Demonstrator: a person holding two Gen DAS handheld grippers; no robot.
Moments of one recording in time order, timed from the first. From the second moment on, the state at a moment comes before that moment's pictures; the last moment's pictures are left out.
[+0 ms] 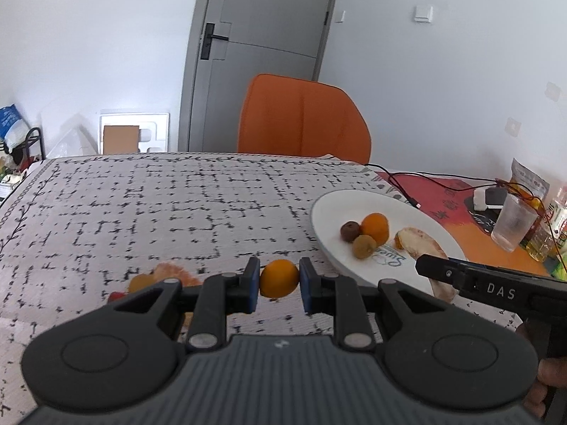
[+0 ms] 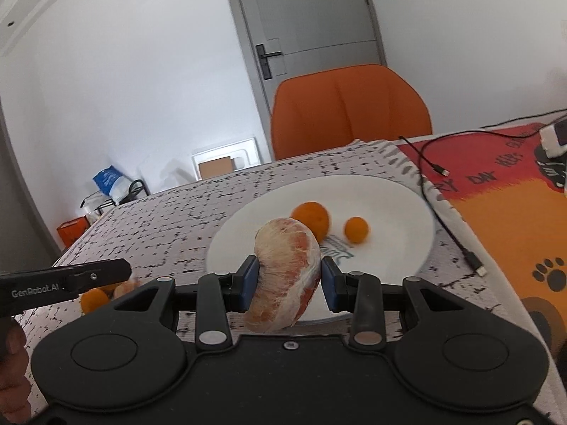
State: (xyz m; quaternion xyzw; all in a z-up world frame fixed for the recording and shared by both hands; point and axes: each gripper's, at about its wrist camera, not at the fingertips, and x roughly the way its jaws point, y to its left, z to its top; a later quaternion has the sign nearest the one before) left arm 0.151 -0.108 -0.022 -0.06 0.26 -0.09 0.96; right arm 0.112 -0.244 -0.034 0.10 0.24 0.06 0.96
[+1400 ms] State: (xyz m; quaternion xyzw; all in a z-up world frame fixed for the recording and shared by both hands) left arm 0.199 -0.185 -0.024 -0.02 0.28 -0.14 0.95; right arm 0.121 -0.292 -0.035 0.12 0.23 0.03 0.97
